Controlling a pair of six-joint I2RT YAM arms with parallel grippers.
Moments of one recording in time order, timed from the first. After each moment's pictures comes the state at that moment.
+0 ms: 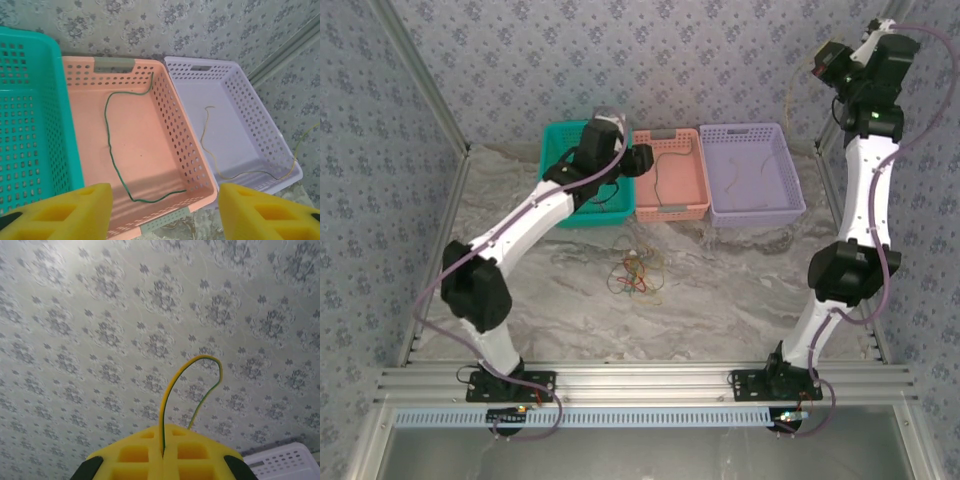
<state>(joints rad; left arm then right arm) -0.61 1.71 1.57 -0.30 0.01 -0.52 -0.22 1.93 2.24 -0.41 -0.41 0.54</state>
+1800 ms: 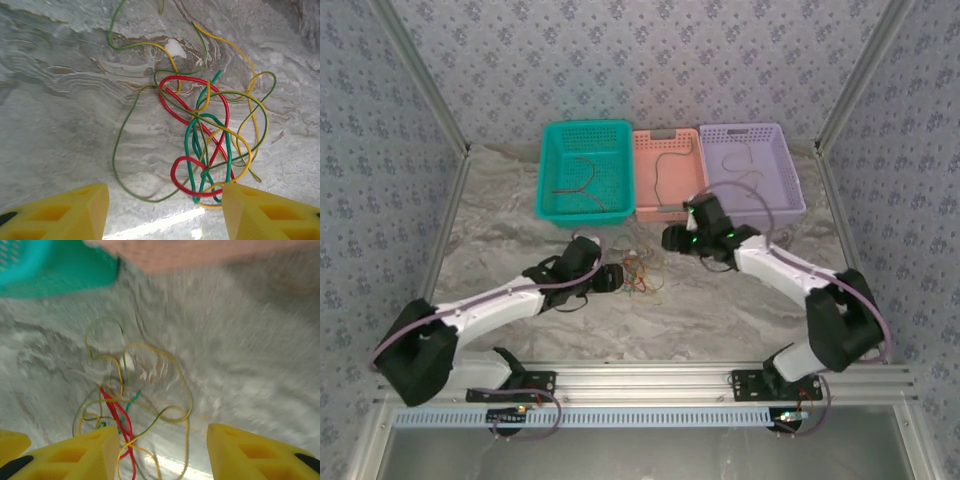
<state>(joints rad) -0.76 1.32 0.64 -0.18 -0.02 -0.71 0.59 1.53 0.92 -0.26 -0.14 0.62</state>
